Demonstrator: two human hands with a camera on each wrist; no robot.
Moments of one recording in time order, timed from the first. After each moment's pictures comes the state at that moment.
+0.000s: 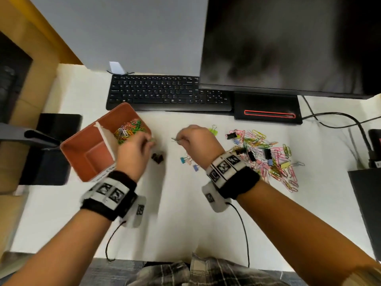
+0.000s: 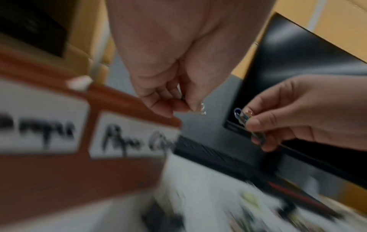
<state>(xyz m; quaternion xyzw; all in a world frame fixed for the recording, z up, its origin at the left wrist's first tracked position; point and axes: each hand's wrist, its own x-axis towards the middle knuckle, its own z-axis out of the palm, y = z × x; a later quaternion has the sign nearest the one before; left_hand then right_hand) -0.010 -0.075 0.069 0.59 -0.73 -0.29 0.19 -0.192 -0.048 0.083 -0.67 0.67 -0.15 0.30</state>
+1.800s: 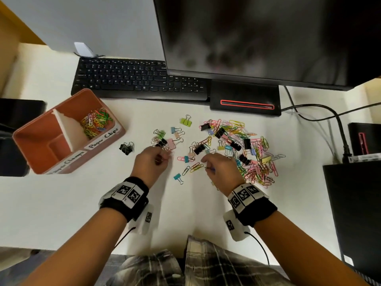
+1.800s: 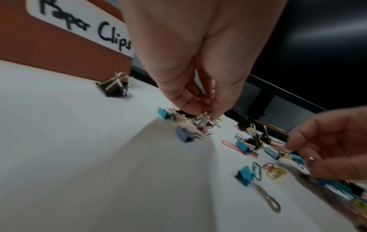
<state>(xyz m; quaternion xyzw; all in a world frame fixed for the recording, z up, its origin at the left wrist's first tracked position) -0.097 -0.016 -0.009 0.58 -0.70 -0.39 0.15 -0.309 0.065 -0.007 -0.61 0.72 -0.11 0.31</state>
